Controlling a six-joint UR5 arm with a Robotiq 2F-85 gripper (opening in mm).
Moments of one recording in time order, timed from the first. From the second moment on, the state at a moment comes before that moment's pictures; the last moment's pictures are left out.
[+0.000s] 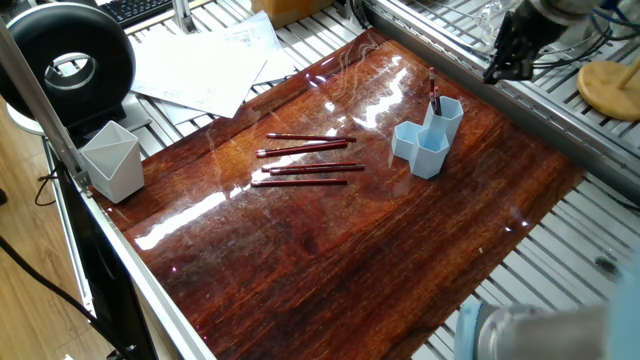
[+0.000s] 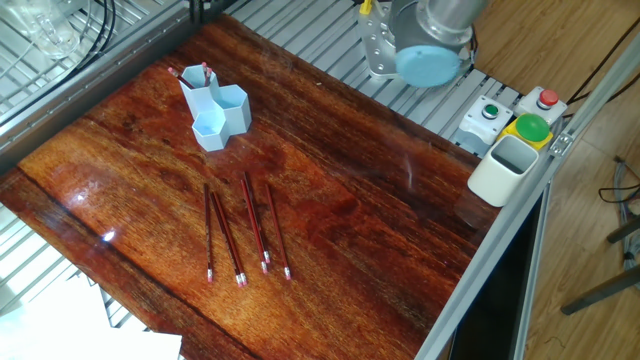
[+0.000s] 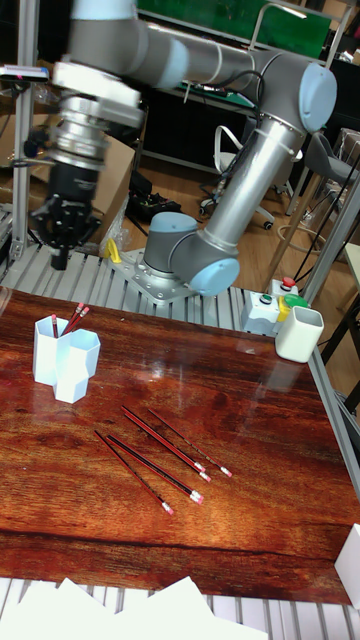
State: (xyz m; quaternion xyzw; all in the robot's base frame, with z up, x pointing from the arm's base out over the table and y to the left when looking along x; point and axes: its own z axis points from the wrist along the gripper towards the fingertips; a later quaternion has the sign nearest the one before) arm 0.397 -0.196 0.204 -0.34 0.93 -0.08 0.08
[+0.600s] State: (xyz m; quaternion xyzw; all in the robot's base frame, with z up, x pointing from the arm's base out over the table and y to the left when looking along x) arm 0.353 -0.185 0.184 -0.25 0.96 -0.12 -0.05
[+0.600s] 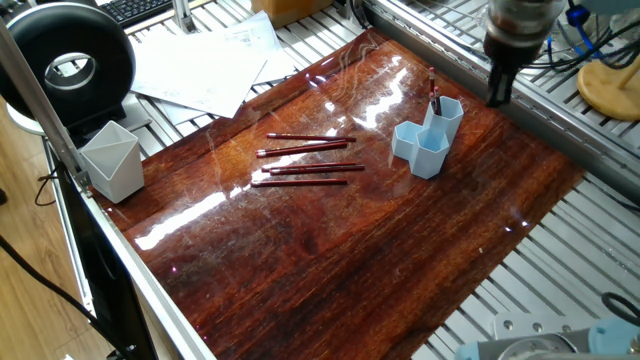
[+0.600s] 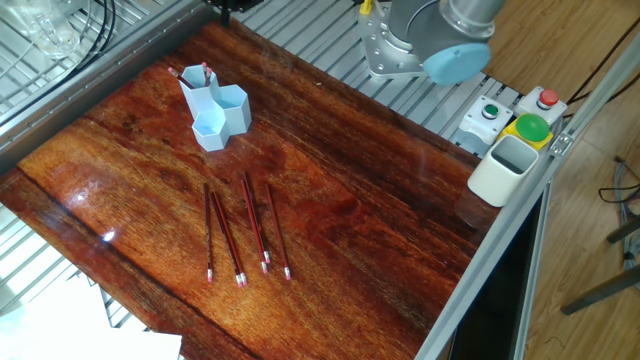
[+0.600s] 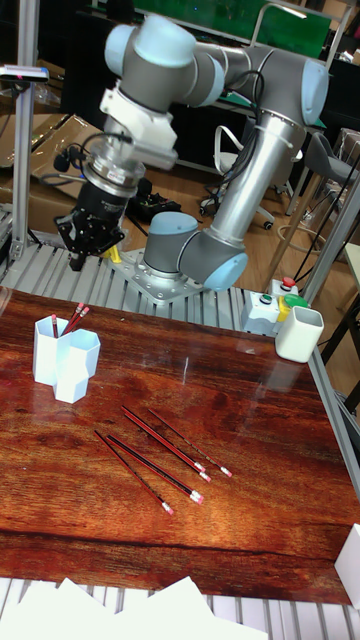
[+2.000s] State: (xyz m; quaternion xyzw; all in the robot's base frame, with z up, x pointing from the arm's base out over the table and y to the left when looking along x) arm 0.323 -0.152 0.193 -0.27 0.94 -0.11 -0.19
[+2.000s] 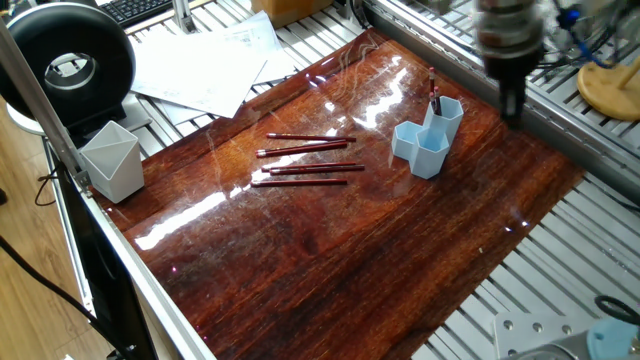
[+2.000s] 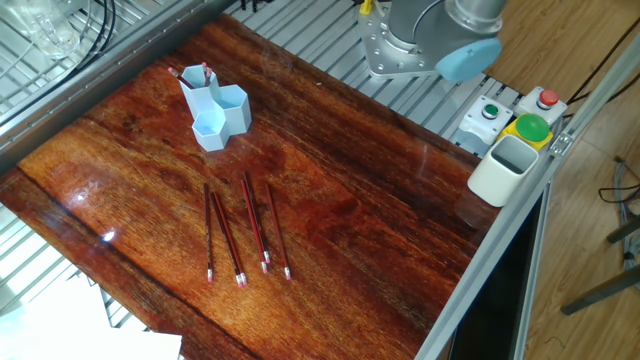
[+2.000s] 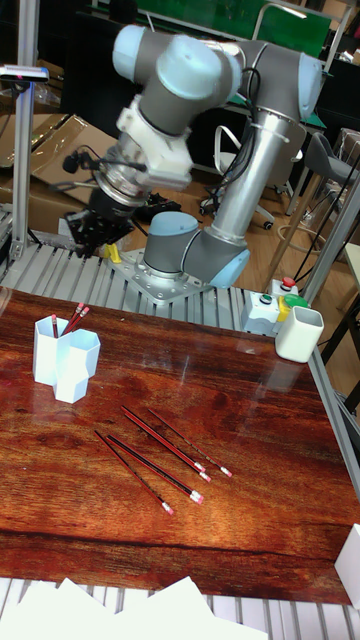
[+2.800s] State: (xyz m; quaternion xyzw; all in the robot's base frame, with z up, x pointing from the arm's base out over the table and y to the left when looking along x) arm 0.378 -0.055 0.171 -0.24 0.93 -0.14 -0.22
